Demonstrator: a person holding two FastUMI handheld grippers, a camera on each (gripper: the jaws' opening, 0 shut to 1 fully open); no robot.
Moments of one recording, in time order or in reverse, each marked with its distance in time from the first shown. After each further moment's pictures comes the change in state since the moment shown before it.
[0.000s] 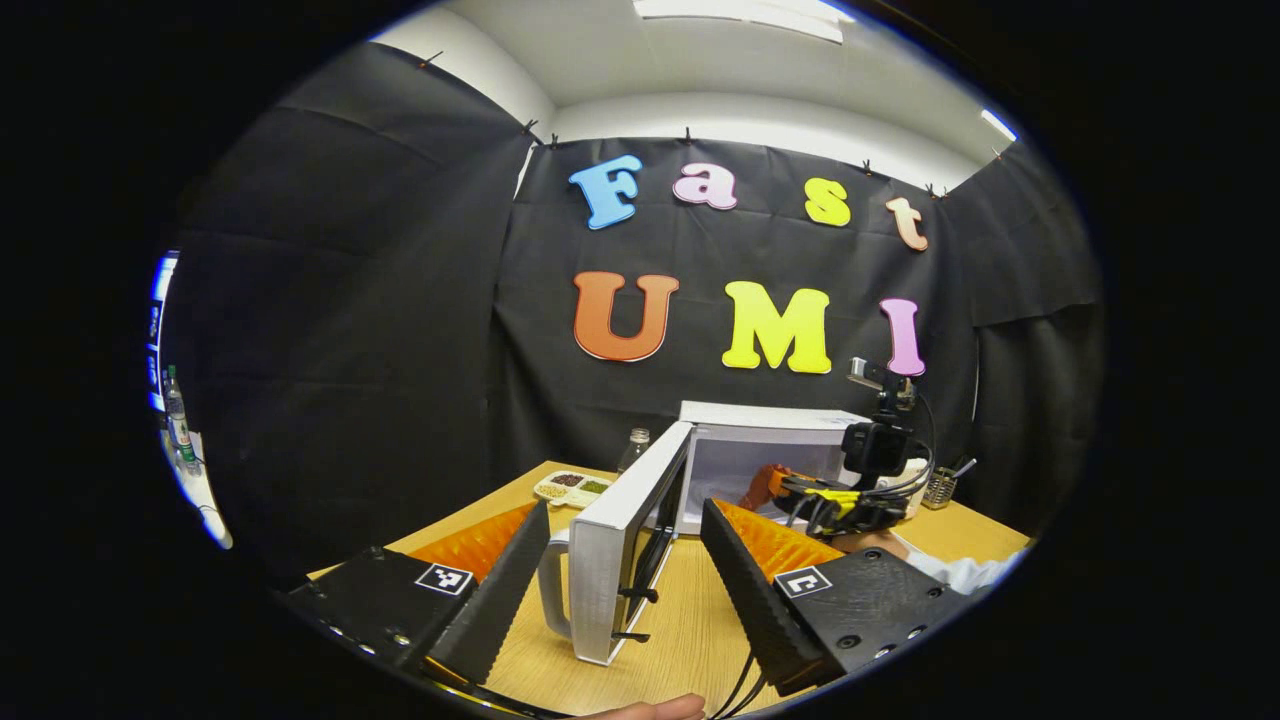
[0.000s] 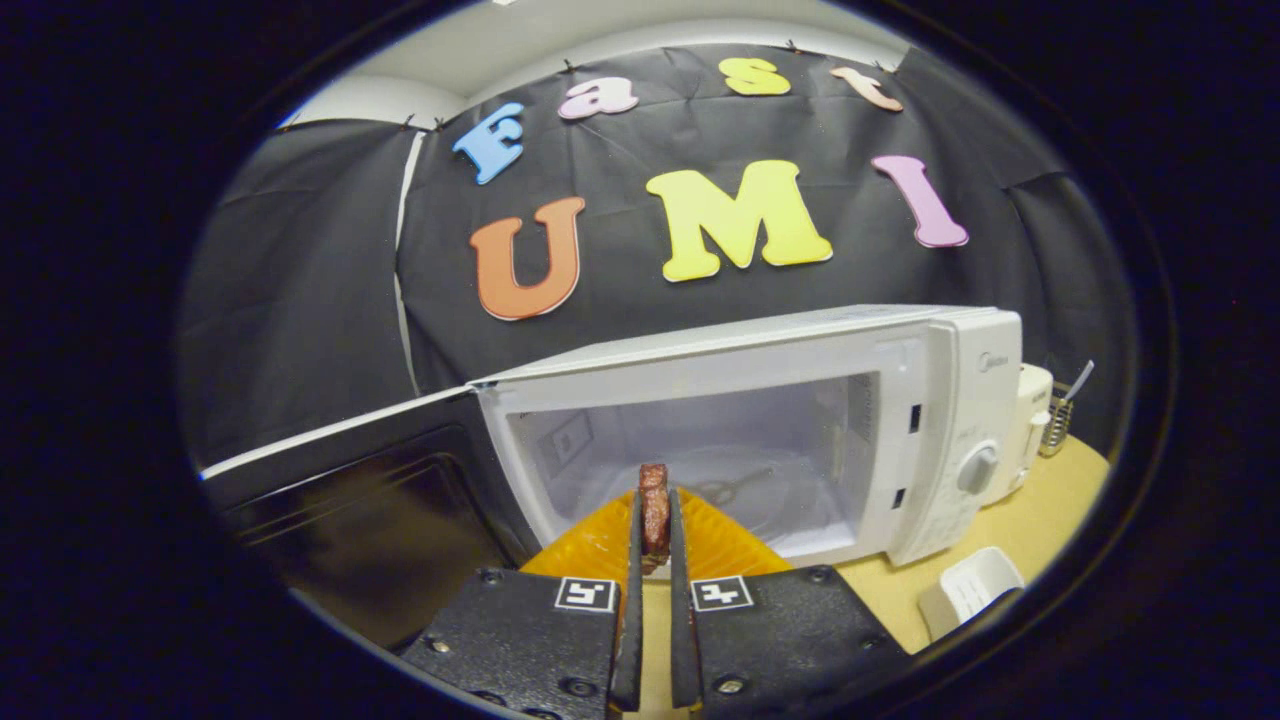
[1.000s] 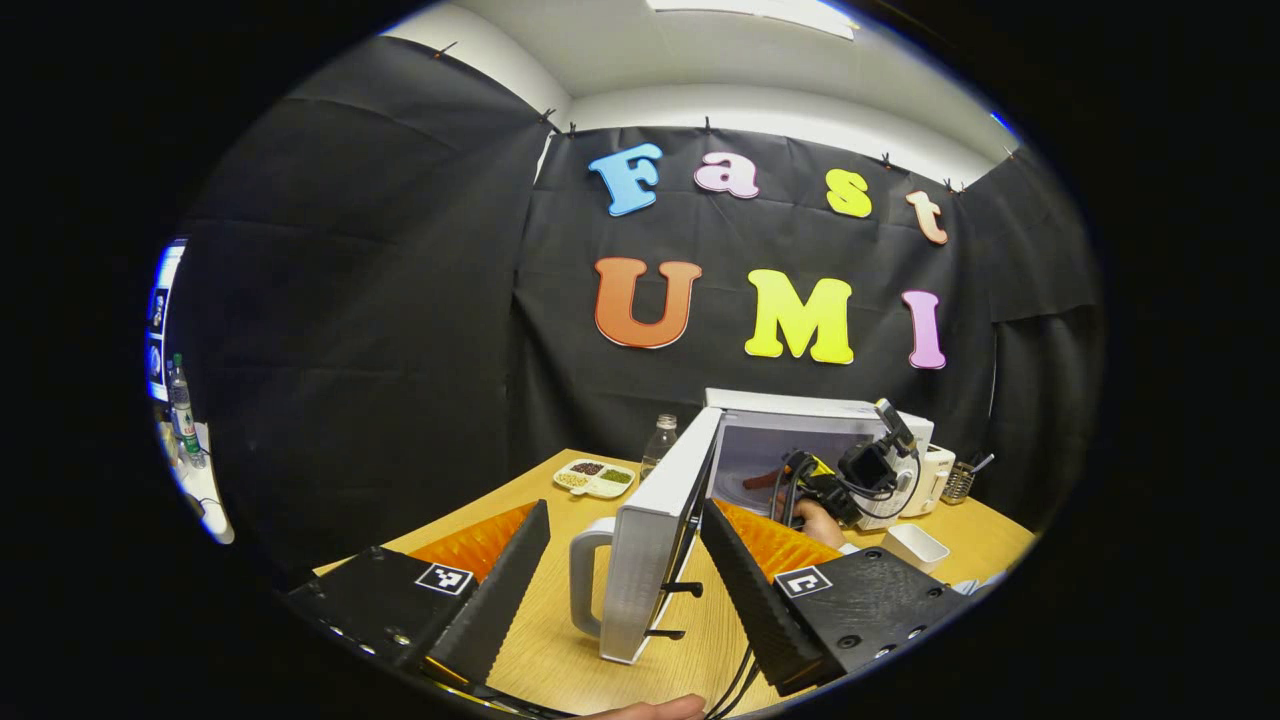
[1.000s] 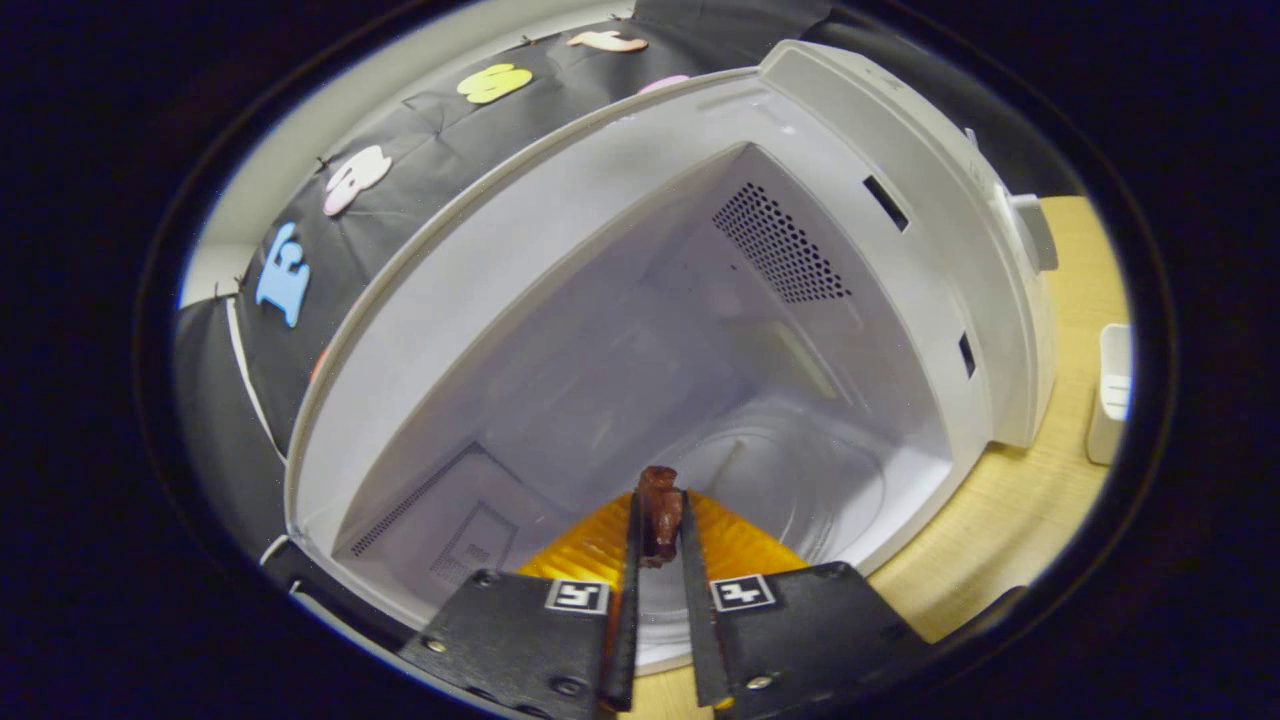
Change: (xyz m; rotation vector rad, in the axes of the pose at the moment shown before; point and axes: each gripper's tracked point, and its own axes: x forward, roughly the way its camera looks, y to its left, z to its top) left arm 0.003 0.023 -0.013 -0.008 0.033 0.039; right arm 0.095 -0.075 -0.029 0.478 -0.030 -0.328
